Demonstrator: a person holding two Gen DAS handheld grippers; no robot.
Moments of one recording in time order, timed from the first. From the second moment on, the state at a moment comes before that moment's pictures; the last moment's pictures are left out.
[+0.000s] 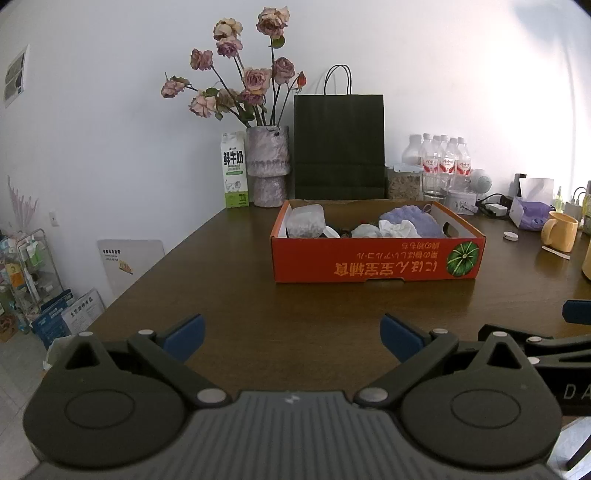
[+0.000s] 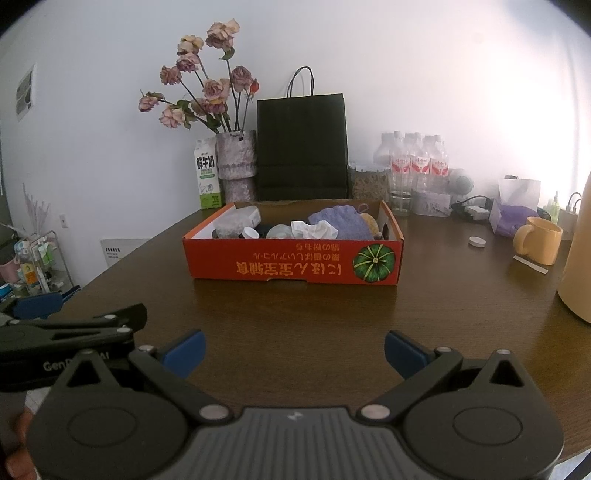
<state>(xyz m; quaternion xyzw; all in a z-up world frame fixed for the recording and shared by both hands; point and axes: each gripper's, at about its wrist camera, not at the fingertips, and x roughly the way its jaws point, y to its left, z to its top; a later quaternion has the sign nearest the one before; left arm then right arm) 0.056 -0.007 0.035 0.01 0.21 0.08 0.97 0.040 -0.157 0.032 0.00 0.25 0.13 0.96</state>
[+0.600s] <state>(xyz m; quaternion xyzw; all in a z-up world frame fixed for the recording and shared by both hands) 0.056 -0.007 0.034 0.01 0.22 0.08 0.97 0.040 -0.157 0.030 0.00 0.25 0.13 0.96</state>
